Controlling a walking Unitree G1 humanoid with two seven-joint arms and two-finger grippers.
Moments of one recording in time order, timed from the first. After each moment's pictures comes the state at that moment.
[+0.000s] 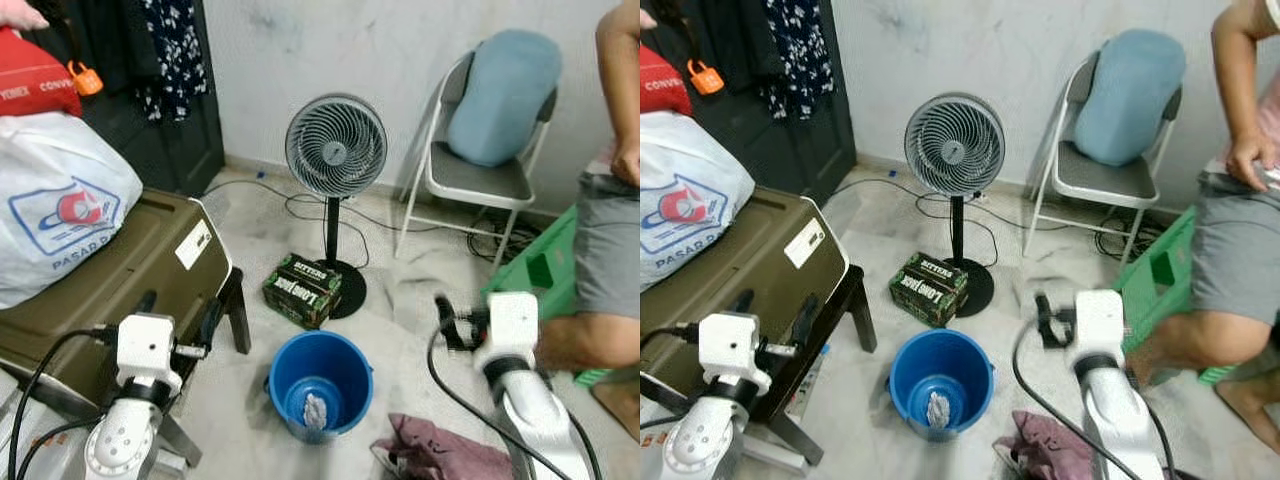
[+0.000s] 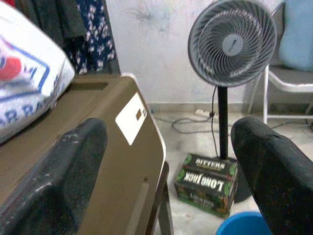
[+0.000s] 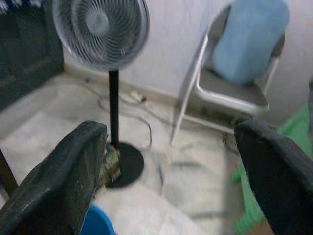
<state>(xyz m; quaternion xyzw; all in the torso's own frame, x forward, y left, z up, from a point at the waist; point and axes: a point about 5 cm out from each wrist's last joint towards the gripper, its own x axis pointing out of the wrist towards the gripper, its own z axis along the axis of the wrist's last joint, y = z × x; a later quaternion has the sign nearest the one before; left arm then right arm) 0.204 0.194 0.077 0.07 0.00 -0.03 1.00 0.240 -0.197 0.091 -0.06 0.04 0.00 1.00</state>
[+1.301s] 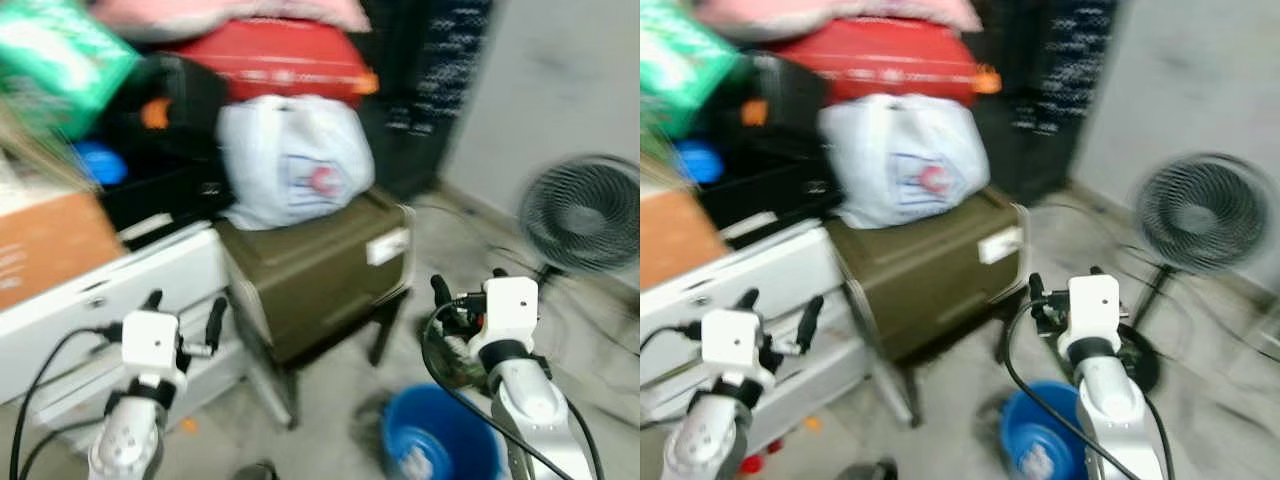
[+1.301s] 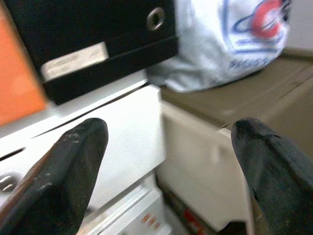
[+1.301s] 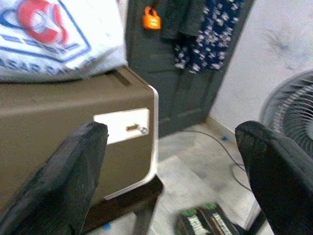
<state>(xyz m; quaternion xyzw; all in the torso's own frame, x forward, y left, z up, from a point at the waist) 0.200 0.183 0.088 0.06 0.01 -0.03 1.00 0.241 -0.191 0.109 -0.08 0.02 0.00 1.00</state>
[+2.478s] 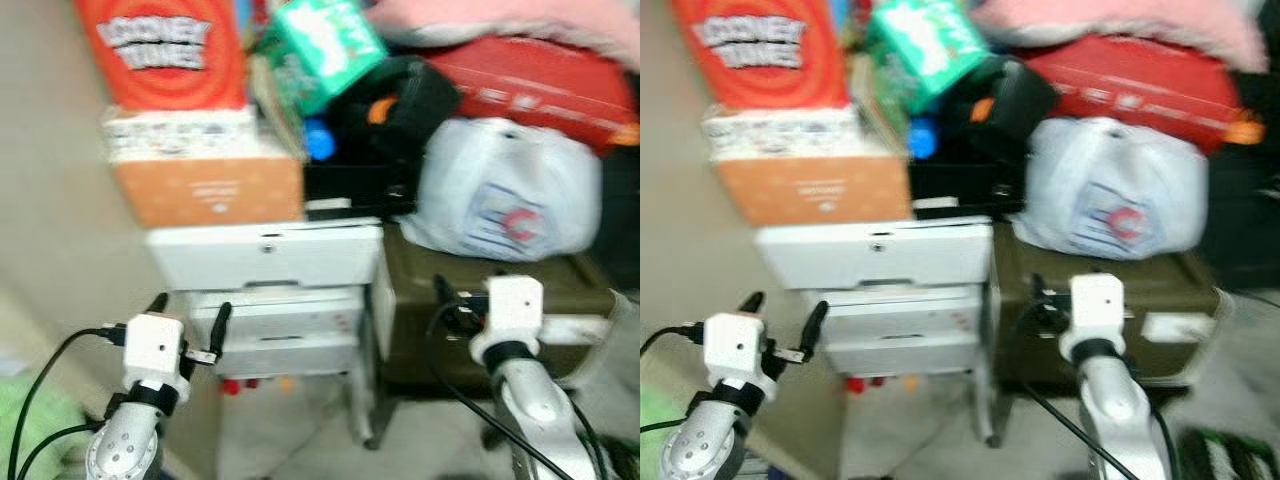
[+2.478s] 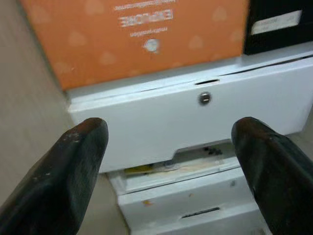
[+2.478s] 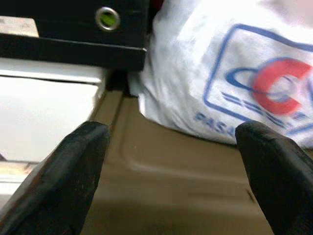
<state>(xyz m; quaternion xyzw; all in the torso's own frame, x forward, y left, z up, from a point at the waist) 0.197 0.178 0.097 0.06 0.01 -0.06 1.00 0.236 -0.194 0.110 -0.08 0.03 -0.01 1.00</state>
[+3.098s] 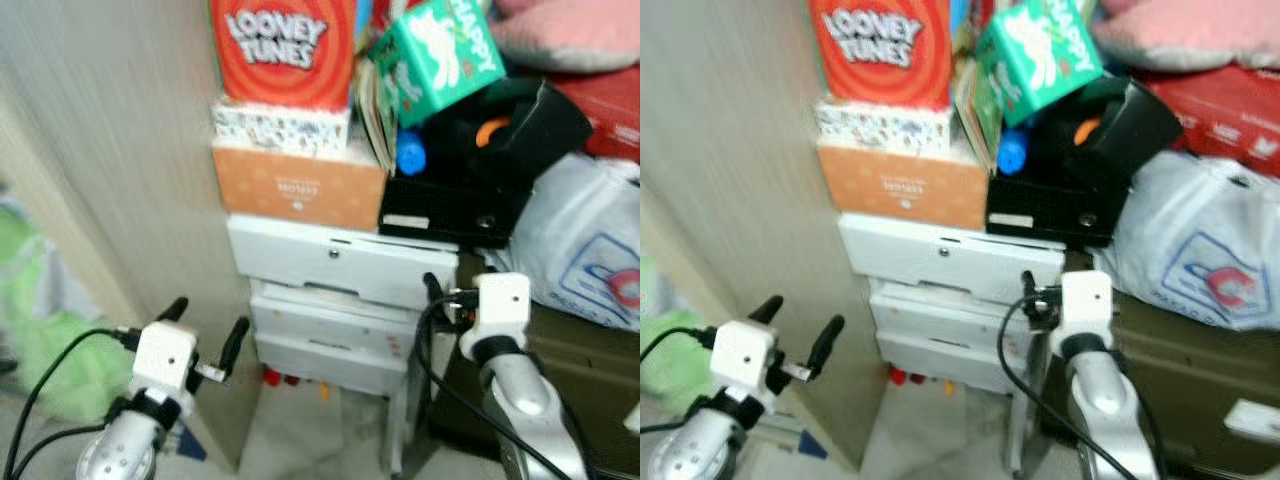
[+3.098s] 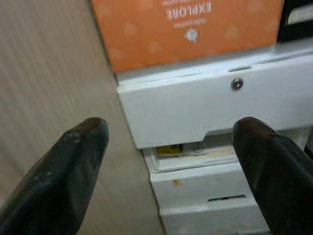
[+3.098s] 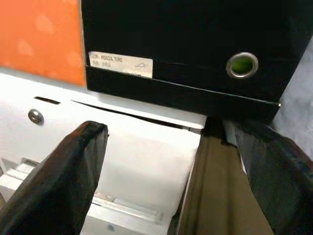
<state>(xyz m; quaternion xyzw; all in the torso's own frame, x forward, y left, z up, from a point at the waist) 0.187 0.164 0.101 0.08 0.01 -0.14 0.99 0.243 -0.189 0.111 -0.07 0.03 -0.01 1.00</state>
